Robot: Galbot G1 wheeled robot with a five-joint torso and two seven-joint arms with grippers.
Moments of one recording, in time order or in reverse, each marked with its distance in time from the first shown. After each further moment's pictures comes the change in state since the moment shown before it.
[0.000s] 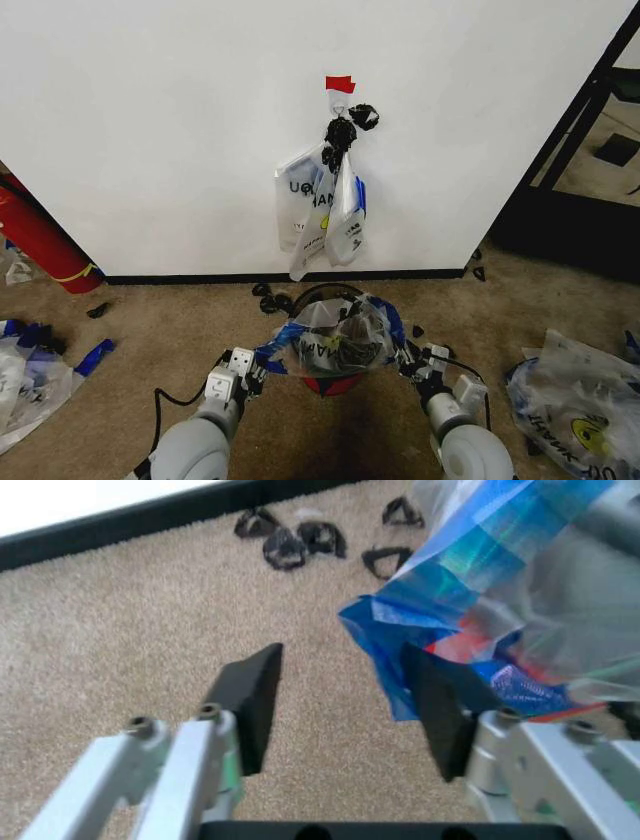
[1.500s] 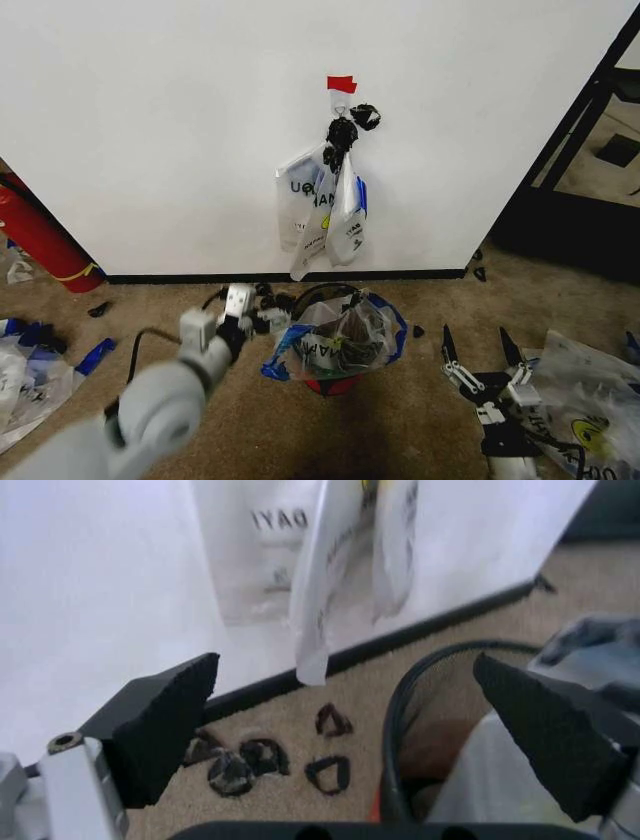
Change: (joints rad) left arm -0.505 0.181 0.103 0.144 -0.253 -0.158 0.304; right arm -0.372 0.199 0.244 0.154 -0.403 0.810 -0.371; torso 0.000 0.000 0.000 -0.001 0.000
